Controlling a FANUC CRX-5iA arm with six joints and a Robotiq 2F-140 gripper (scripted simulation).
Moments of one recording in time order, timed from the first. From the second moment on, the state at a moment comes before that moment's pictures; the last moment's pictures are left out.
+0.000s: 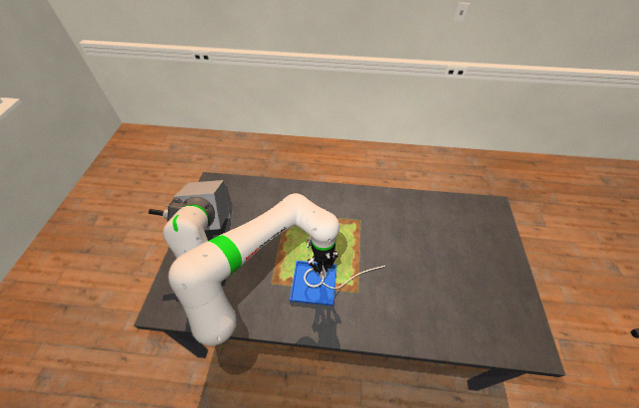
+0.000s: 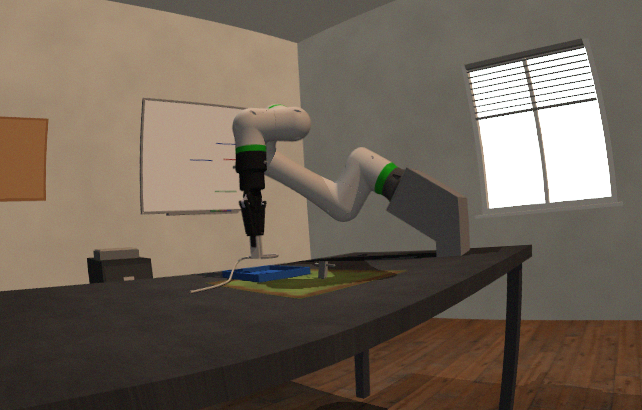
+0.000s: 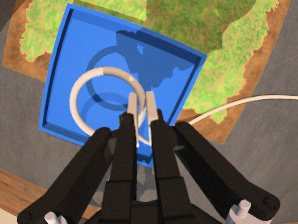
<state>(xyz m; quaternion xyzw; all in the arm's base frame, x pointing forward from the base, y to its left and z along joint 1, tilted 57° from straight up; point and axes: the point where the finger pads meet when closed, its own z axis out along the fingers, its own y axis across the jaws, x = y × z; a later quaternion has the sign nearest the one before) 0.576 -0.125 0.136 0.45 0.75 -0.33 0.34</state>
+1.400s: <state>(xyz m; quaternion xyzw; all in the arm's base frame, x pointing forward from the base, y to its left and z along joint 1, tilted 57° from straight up) 0.586 -0.160 0.113 0.45 0.75 -0.33 0.34</state>
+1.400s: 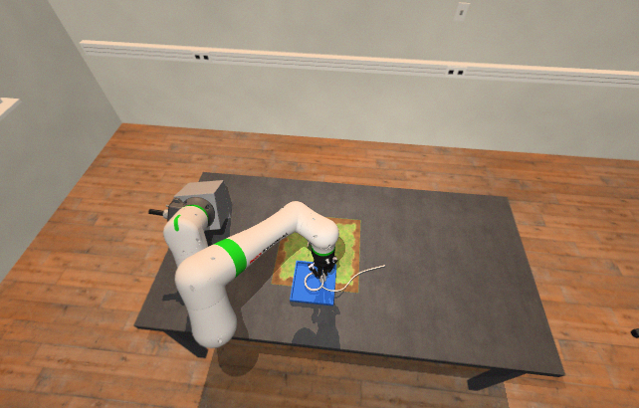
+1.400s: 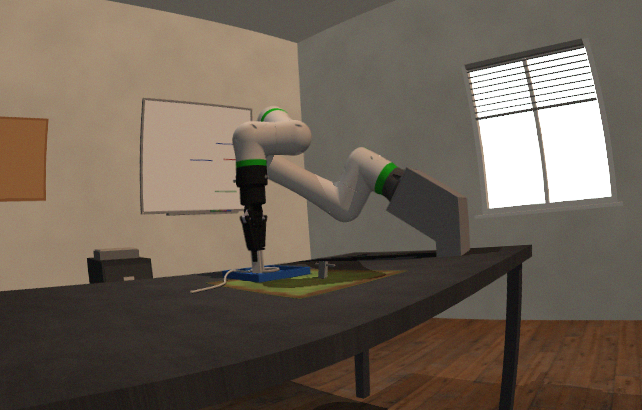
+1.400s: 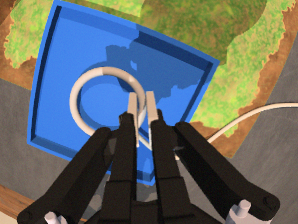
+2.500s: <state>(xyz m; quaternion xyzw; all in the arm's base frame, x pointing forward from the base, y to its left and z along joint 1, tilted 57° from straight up) 0.587 -0.165 0.109 0.45 0.75 -0.33 0.34</state>
